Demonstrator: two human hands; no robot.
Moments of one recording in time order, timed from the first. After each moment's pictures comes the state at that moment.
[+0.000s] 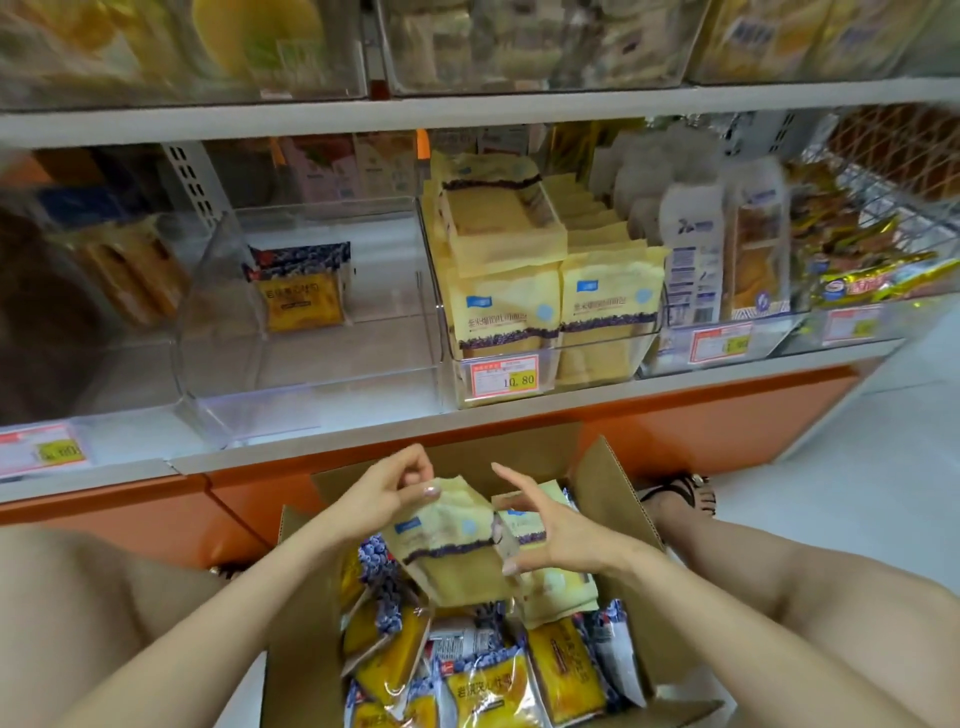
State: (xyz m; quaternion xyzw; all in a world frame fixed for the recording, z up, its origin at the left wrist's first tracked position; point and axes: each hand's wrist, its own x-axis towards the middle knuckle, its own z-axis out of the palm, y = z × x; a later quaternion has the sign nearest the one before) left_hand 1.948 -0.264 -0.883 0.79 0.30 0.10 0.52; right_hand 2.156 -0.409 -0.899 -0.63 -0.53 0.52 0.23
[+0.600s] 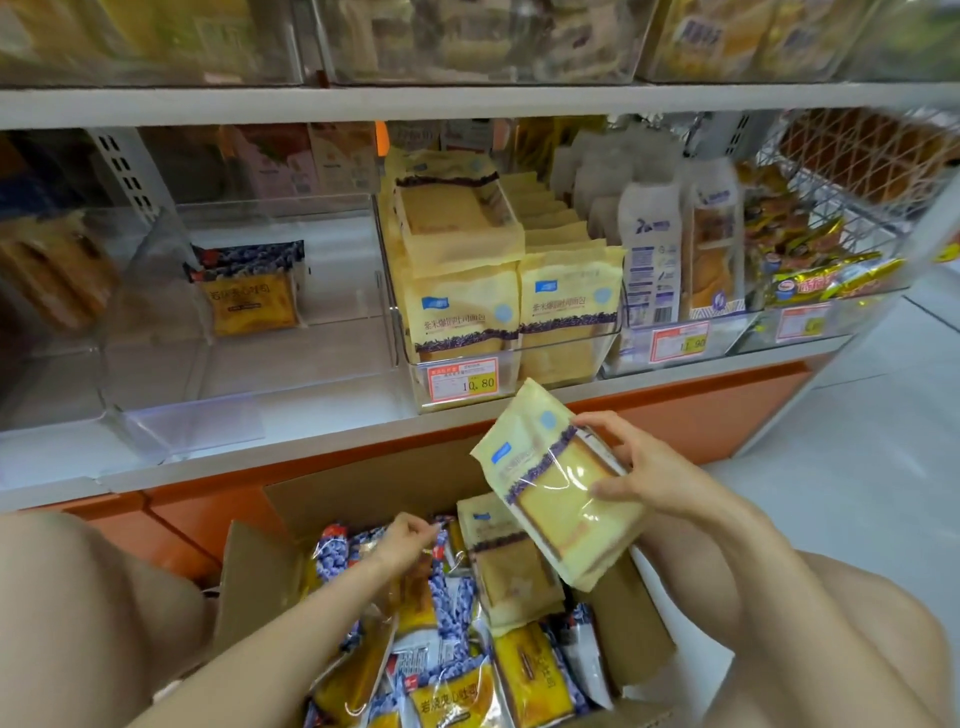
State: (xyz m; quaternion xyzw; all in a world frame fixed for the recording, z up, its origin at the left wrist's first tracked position) left_hand 2.006 -0.297 -0.976 0.59 0.55 0.02 0.59; right_hand 2.244 -0.440 -0.824 -0.75 -0.47 0.38 0.27
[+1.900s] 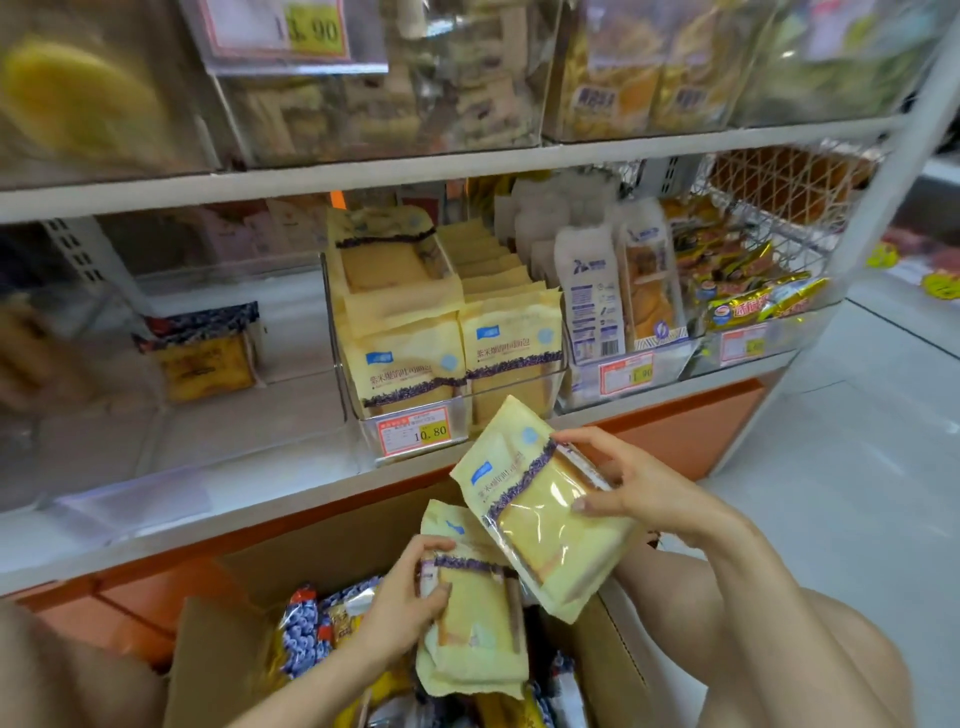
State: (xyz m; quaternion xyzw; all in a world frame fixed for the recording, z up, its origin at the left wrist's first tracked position) left_hand 2.022 -0.342 -0.914 0.72 0.37 0.11 0.57; right_hand 2.267 -0.456 -0.796 -0.72 -0.44 0.41 0.34
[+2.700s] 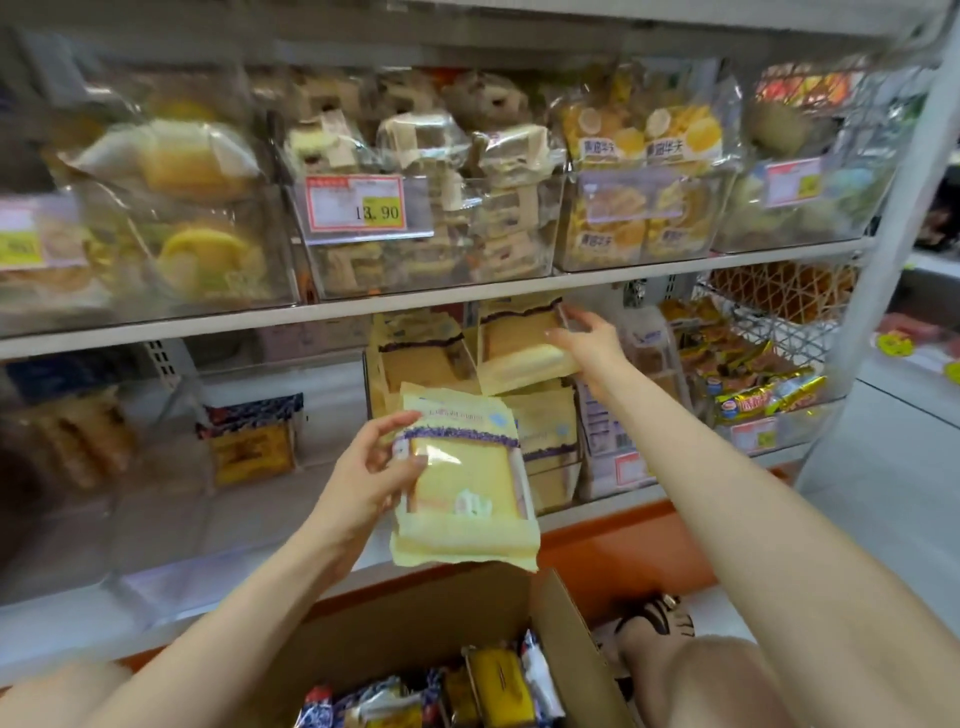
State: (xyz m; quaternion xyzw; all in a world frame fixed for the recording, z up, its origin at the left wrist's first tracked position) left_hand 2.033 -0.280 -0.721 0.62 0.29 0.33 0.64; right_hand 2.311 -0.294 -0.679 -0.68 -0.31 0.21 0.64
